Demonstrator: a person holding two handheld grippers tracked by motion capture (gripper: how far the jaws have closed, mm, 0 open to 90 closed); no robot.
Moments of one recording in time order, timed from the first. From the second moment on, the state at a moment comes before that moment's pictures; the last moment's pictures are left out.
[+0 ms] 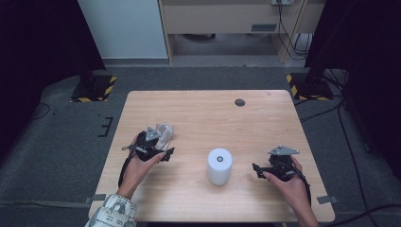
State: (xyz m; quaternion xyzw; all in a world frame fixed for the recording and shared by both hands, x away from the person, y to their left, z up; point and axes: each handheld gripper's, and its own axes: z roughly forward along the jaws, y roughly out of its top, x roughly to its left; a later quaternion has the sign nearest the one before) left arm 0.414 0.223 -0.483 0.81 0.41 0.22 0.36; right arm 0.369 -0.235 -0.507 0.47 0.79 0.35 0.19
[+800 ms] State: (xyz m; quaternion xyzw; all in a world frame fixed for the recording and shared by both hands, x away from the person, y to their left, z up) left arm 0.349 0.240 -0.500 0.84 0.40 0.21 0.30; right arm 0.370 -0.238 -0.510 0.47 0.79 0.34 0.19
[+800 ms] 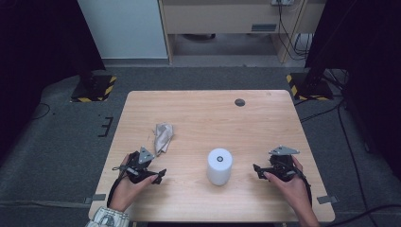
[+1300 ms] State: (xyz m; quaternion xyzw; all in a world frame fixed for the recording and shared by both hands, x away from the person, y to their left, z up) left arm 0.343 0.273 -0.506 0.83 0.43 0.22 0.27; right arm 0.380 -0.249 -0.520 0.49 0.79 0.32 0.18
